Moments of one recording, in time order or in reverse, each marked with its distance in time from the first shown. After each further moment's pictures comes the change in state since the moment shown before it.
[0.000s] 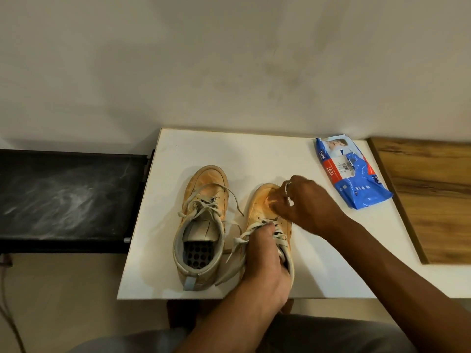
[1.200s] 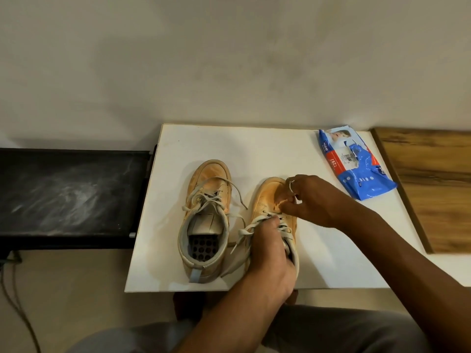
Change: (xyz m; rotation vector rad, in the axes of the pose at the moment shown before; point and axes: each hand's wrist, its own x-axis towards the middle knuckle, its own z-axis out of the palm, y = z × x) left_hand -0.003 0.000 0.001 -0.004 0.019 -0.005; right_hand -0.003 0.001 -0.013 -0.049 -0.190 -0.007
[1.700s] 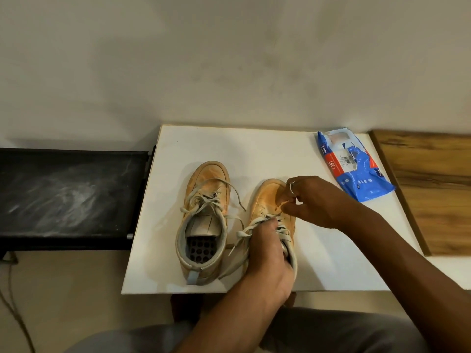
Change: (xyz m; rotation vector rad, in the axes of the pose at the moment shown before) left_hand -0.003 0.002 0.002 0.005 0.027 -0.012; right_hand 0.002 0.010 0.000 -0.034 -0.003 -0.031
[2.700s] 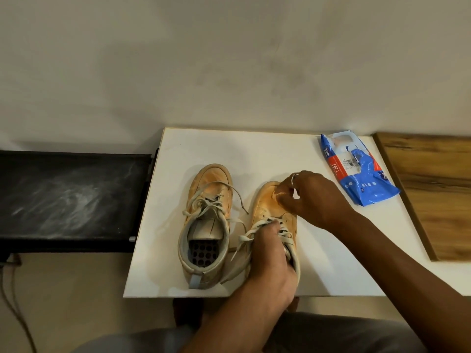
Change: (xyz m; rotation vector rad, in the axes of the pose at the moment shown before) left_hand 0.002 -0.002 -0.001 -0.004 -0.047 0.012; right_hand 0.007 -0.010 0.007 0.092 0.175 0.081
